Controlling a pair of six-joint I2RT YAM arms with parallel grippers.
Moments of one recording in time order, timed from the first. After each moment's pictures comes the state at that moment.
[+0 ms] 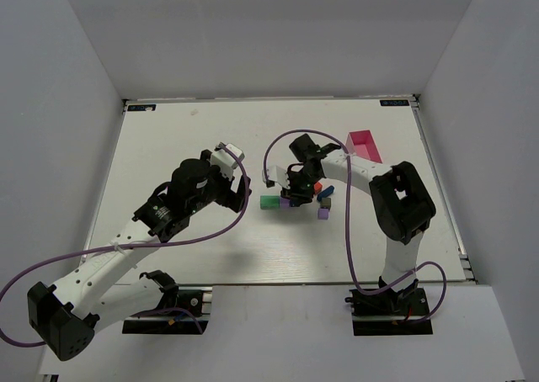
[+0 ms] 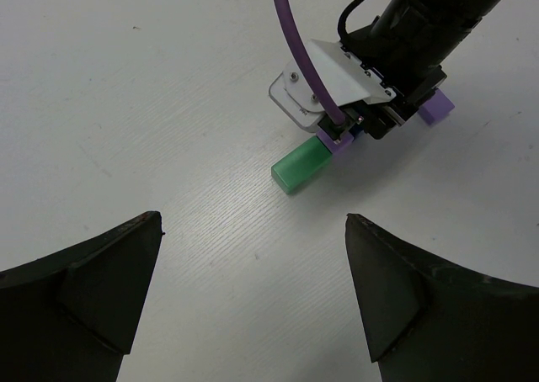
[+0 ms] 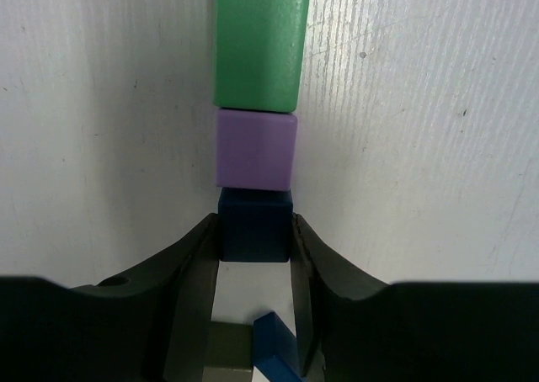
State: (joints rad) left arm -0.68 0.95 0.85 -0.31 -0.02 0.03; right arm 0.62 1.90 1.31 -0.69 -0.41 -1.02
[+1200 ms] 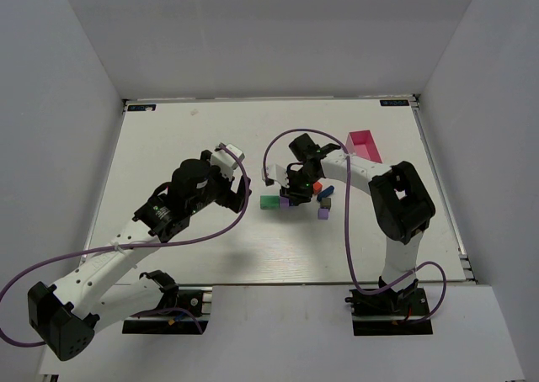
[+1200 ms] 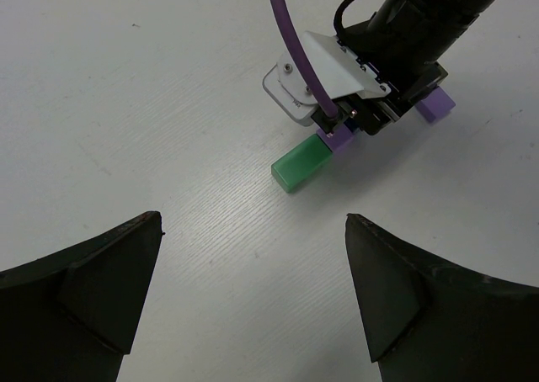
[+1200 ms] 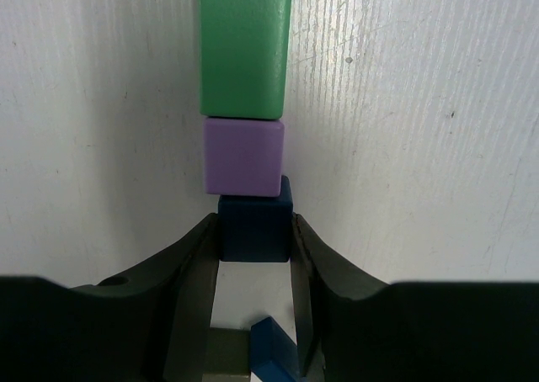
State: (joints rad) left arm -0.68 0.95 0.84 -0.31 -0.02 0.03; right arm 0.62 1.90 1.31 -0.66 -0.41 -0.99
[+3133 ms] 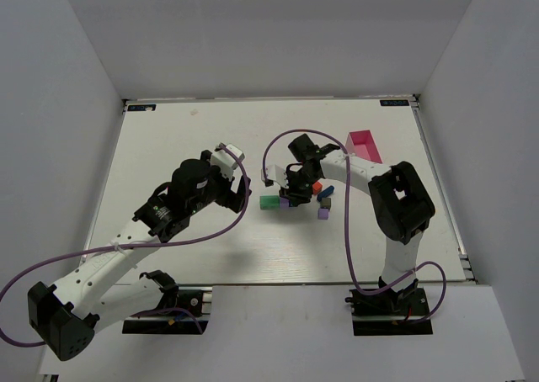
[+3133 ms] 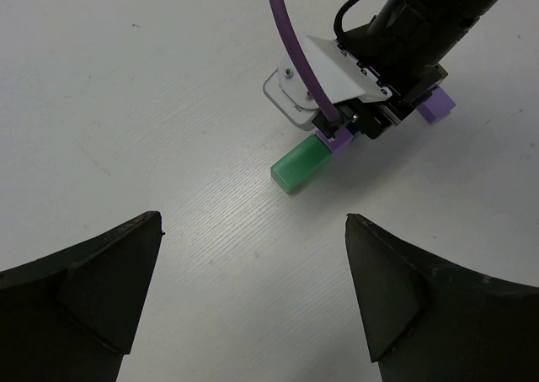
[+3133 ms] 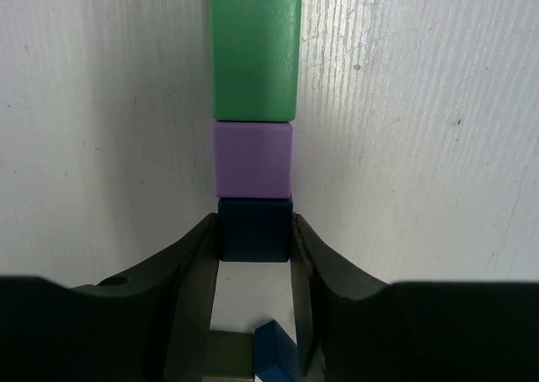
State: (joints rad) left arm -0.68 0.95 0.84 -0.31 -0.02 0.03; right arm 0.63 1.90 1.31 -0.67 -0.42 -1.00
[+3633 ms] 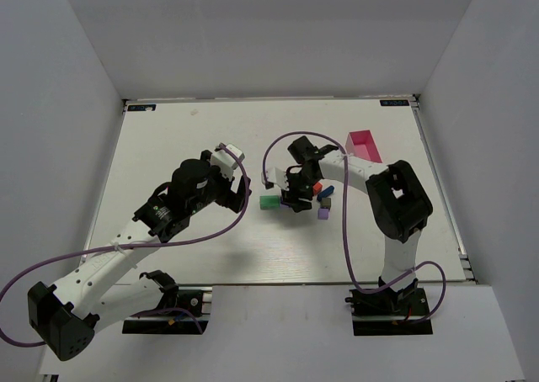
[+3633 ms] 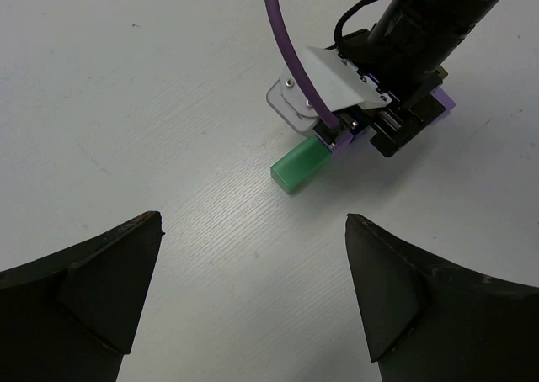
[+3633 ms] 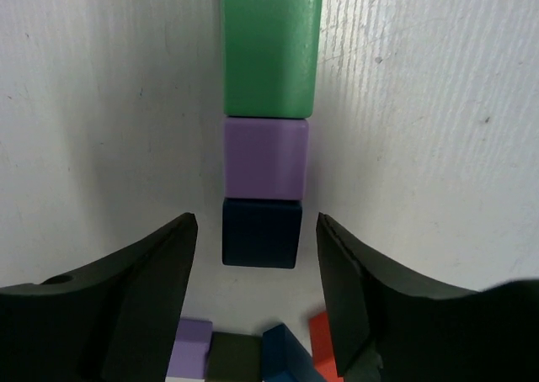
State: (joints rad) left arm -0.68 0.95 0.84 -0.31 -0.02 0.03; right arm 0.63 1.92 1.31 -0.69 -0.42 -1.00
